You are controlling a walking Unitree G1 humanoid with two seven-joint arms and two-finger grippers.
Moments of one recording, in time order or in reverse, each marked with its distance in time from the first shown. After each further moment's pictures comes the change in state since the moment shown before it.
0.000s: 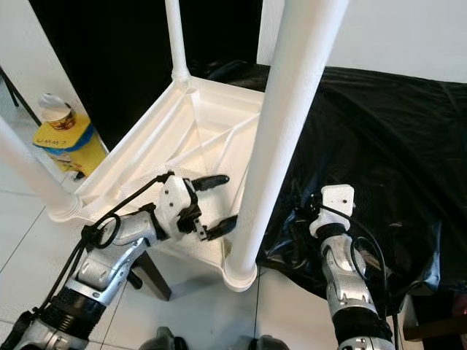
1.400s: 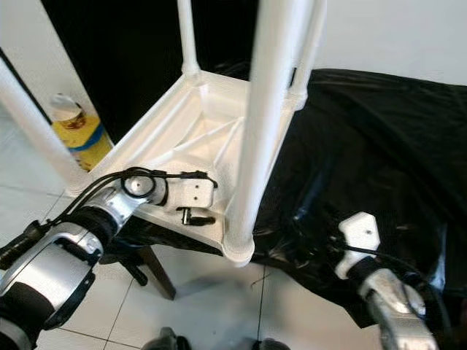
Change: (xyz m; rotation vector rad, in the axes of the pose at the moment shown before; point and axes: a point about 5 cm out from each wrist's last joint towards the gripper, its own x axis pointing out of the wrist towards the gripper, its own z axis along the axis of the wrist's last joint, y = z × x) left arm 0.030 0.071 -0.051 0.440 0.648 -0.325; right arm -0.068 -0.022 0.031 -0.033 0.113 0.440
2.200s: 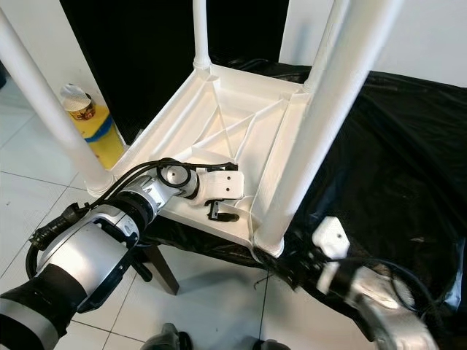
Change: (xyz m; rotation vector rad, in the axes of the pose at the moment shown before) left arm 0.033 0.013 0.047 -0.025 -0.057 -0.047; right arm 0.025 0.055 0.013 0.069 -0.003 0.373
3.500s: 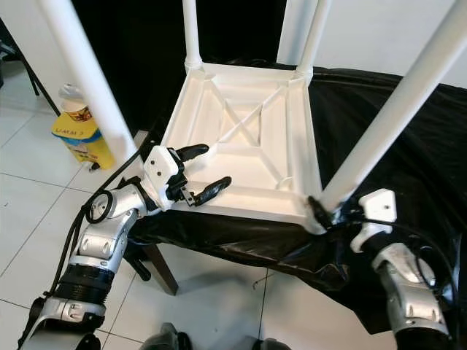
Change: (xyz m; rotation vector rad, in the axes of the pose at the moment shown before) left arm -0.094 -0.034 -0.006 -0.389 -0.539 0.603; right arm -0.056 -0.116 -0.015 -0.105 0.009 -0.590
